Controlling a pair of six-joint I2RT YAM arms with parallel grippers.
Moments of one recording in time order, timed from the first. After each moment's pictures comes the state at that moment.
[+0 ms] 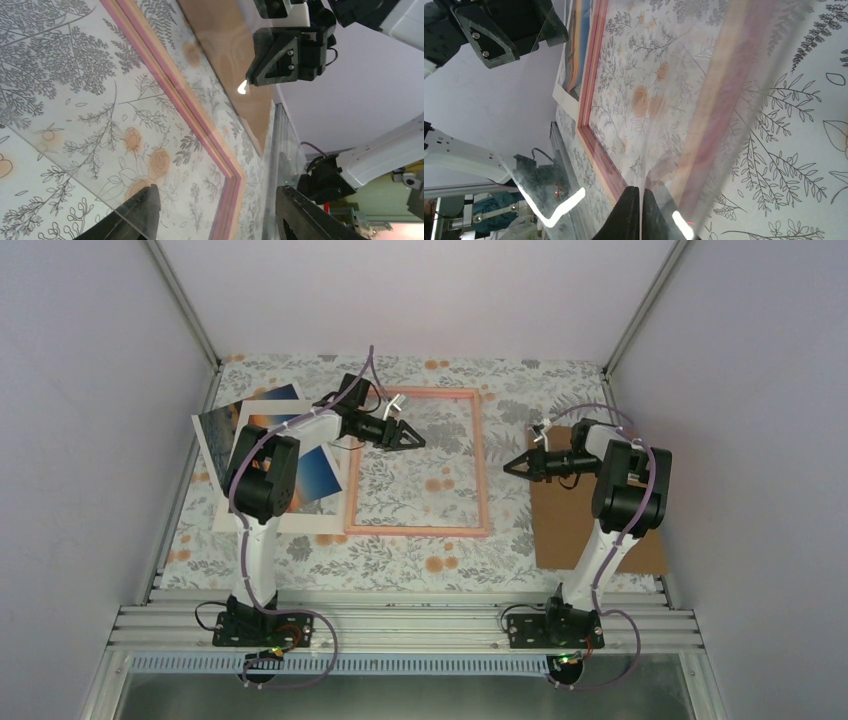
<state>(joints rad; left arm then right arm) -0.36 2.14 1.53 -0.33 1.13 -0.22 -0.20 1.99 1.26 -1.00 -1.13 -0.47</state>
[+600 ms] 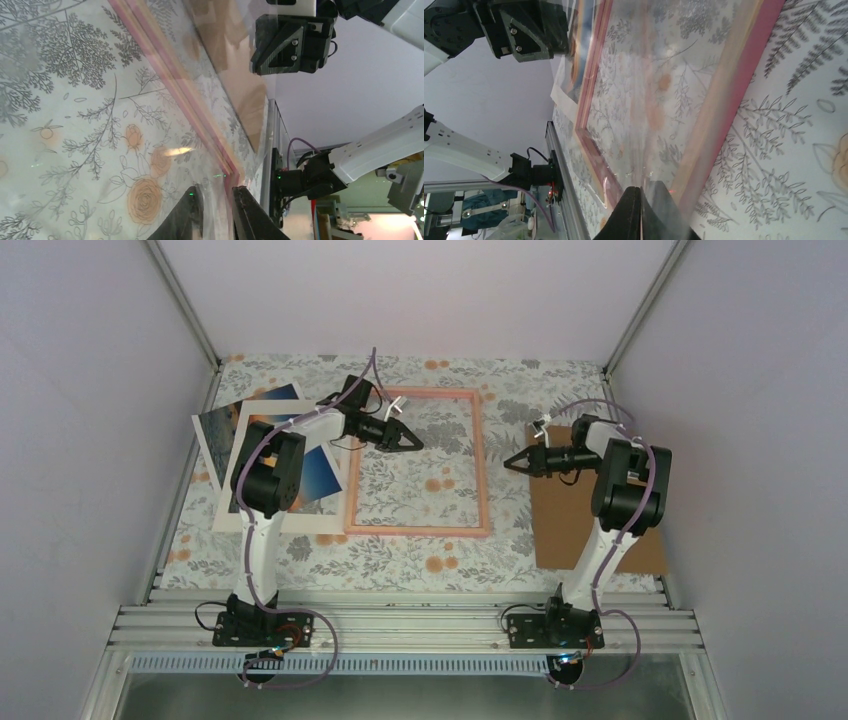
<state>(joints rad) -0.36 2.21 1.59 -0.39 1.20 -0.20 -0.20 1.99 1.29 -1.02 -1.13 -0.53</state>
